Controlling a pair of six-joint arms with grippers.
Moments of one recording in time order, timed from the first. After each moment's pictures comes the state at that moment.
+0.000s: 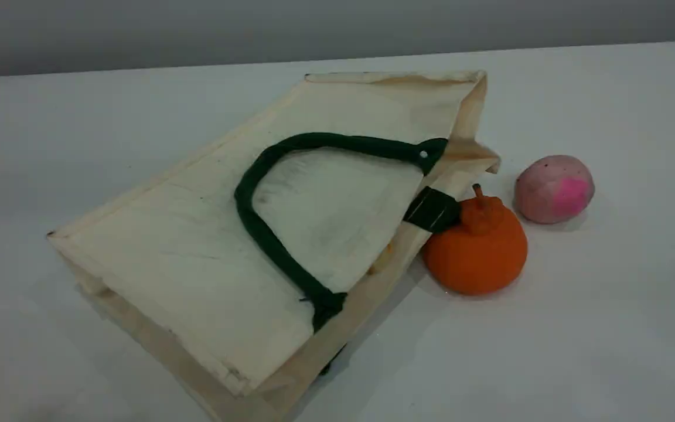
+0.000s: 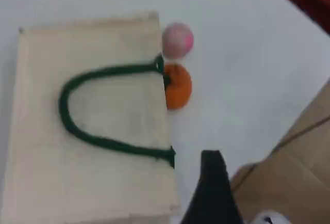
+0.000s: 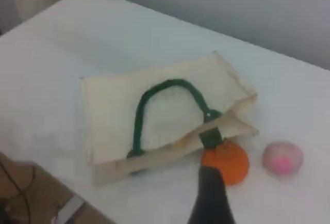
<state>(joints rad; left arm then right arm) -0.37 0.81 -1.12 -0.48 1.12 0.35 0.47 0.29 -0.88 0.21 1.16 -0.14</state>
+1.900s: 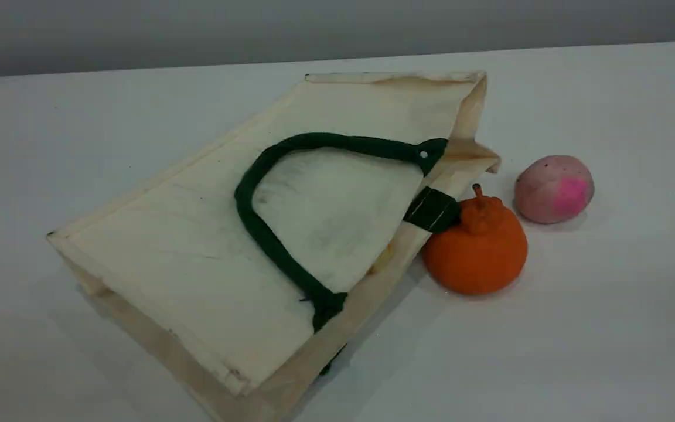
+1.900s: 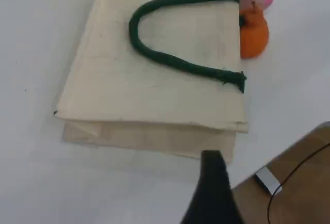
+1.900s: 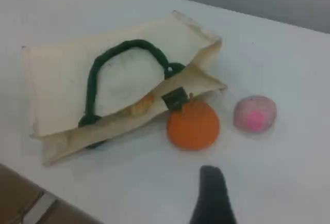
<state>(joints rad) -0.37 0.05 -0.51 -0.25 1.09 0.19 0.47 0.00 -0.50 0.09 1.07 -0.05</state>
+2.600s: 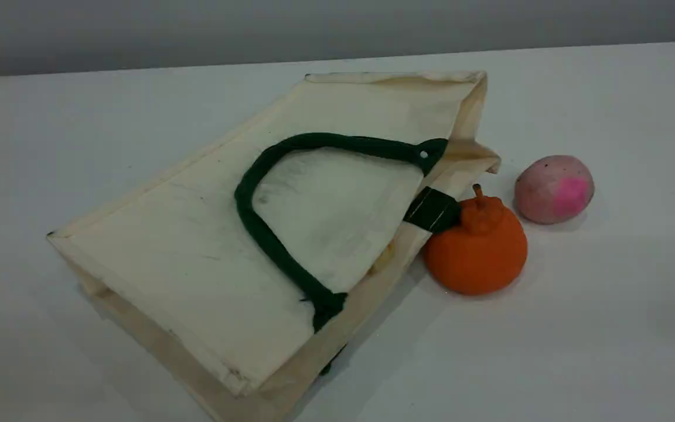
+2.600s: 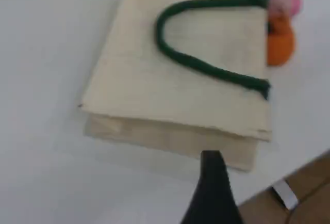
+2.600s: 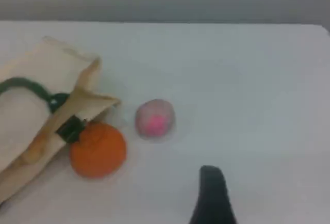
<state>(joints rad) -0.23 0.05 -0.51 -0.26 1.09 0.20 0.03 0.00 -0.50 0.11 1.07 -0.05</state>
